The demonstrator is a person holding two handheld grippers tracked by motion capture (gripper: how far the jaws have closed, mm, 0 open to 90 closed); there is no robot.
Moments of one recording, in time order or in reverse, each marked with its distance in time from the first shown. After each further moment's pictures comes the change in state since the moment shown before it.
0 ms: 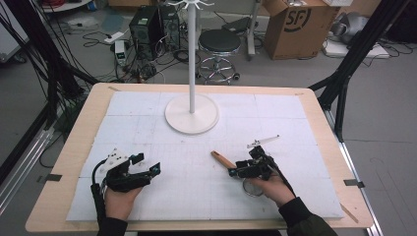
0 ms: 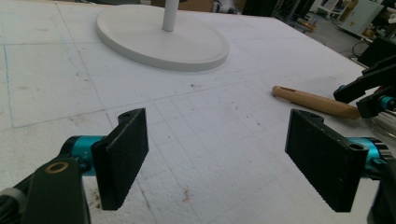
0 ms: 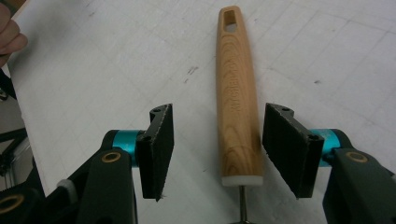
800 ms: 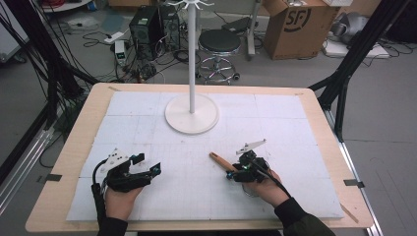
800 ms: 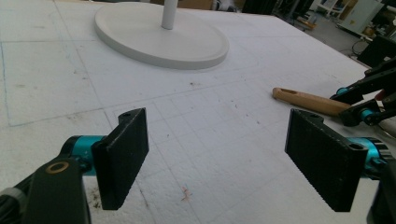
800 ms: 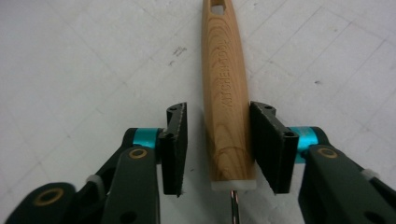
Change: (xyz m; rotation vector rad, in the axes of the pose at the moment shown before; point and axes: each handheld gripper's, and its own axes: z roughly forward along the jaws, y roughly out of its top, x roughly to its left) left arm 0.000 0.000 0.001 0.010 -0.001 0.003; right arm 0.023 0.001 0.015 0.083 -0.208 -0.156
